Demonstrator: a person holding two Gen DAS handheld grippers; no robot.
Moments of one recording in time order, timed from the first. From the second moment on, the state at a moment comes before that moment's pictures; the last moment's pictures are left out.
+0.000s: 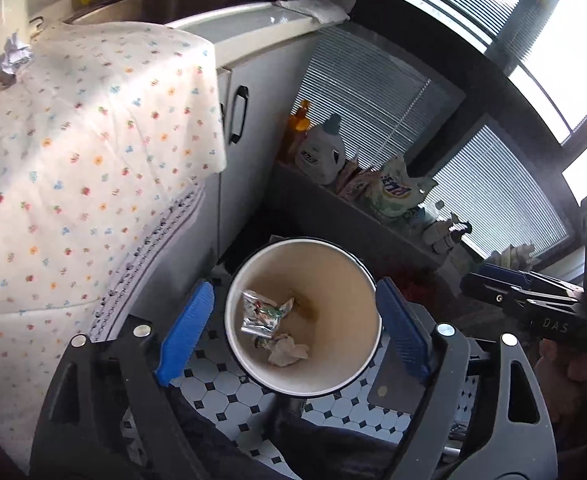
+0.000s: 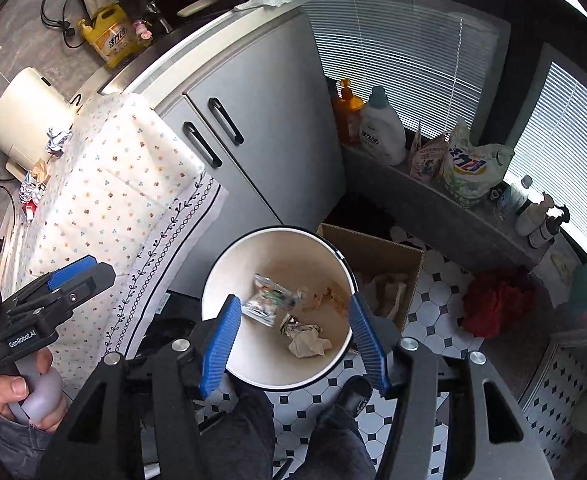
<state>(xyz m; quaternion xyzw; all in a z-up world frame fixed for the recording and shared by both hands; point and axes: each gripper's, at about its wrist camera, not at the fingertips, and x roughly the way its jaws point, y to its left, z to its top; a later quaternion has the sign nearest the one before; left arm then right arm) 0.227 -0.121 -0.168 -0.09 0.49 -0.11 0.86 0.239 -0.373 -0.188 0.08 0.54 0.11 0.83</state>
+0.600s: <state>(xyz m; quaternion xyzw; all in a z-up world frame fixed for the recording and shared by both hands) 0.180 0.066 -0.067 -0.14 0.37 0.05 0.92 0.265 -0.192 -0.093 0.04 0.41 0.24 0.88</state>
